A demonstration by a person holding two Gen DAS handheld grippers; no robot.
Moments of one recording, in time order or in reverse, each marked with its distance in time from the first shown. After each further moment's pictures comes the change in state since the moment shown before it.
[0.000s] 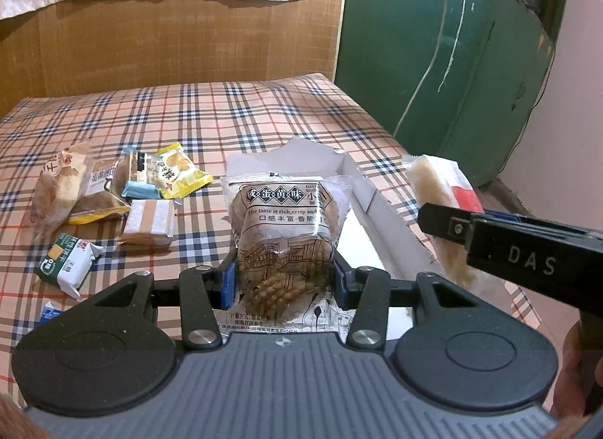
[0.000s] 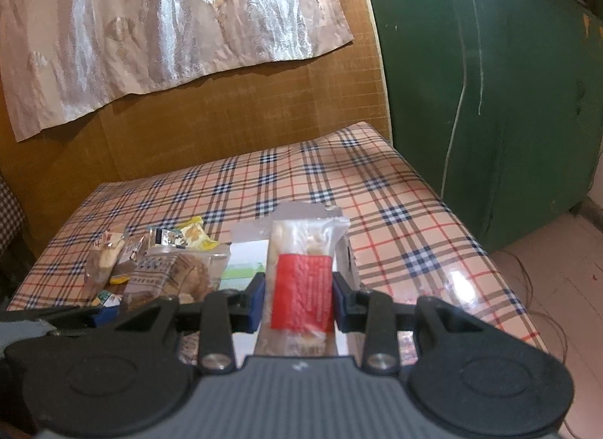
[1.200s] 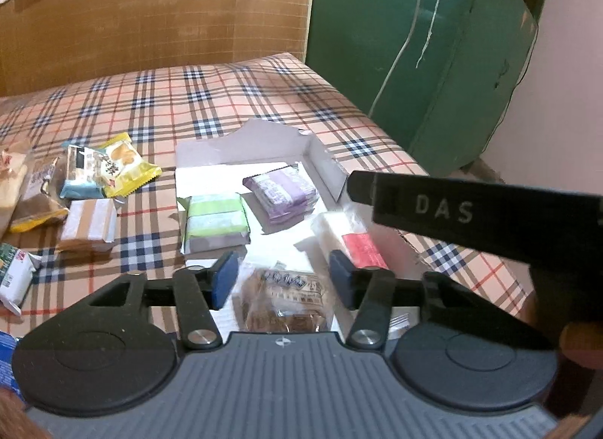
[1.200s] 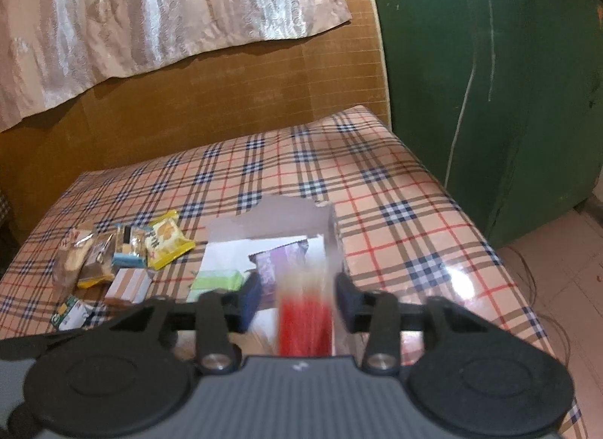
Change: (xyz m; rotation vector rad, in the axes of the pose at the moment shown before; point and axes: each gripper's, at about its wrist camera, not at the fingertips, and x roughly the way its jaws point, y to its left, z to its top) left arm 0.052 0.005 -0.003 0.096 0.052 -0.128; right arm 0.054 -0.014 0.010 0.001 0.044 -0.021
